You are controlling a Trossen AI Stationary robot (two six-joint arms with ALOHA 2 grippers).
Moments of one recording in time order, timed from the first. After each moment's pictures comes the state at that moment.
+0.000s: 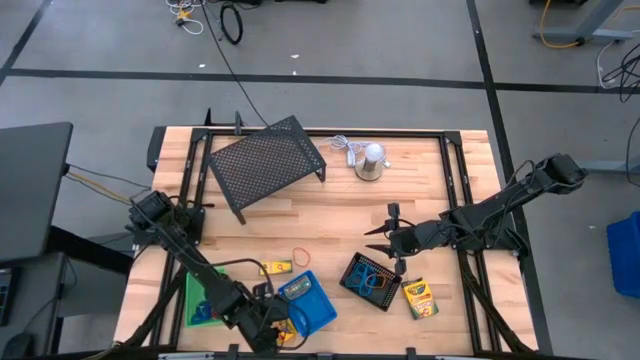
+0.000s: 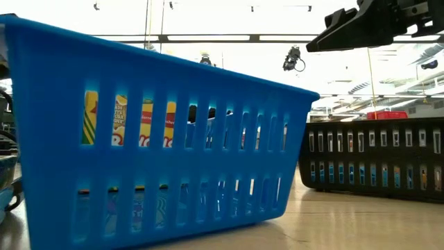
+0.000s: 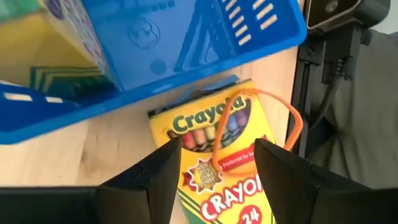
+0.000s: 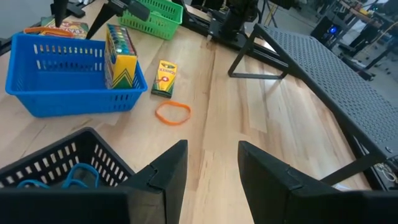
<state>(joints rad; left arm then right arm) -0.80 1.90 1.23 -0.42 -0.25 -0.98 0.43 1.11 0.55 0.11 0.41 -0.21</state>
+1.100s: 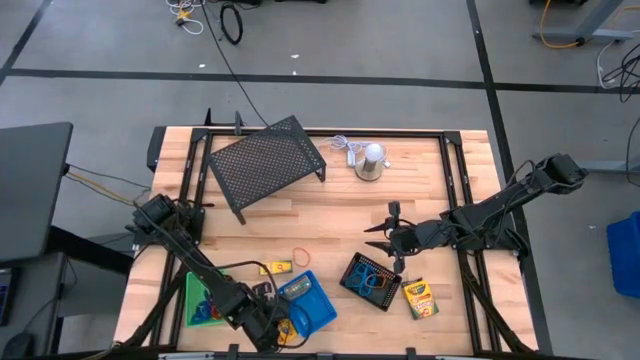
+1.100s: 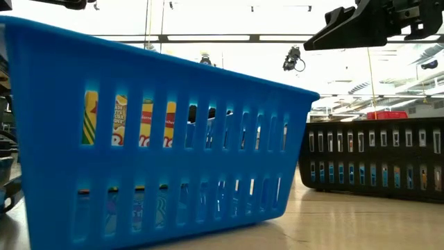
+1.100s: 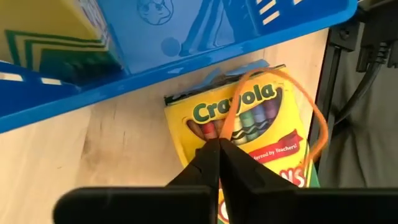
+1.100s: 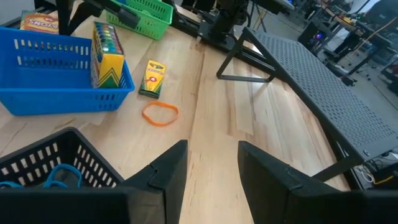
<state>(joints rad) -0.79 1.96 1.23 -0.47 -0.21 -1.01 0.43 1.11 0.55 0.12 0.45 -0.25</state>
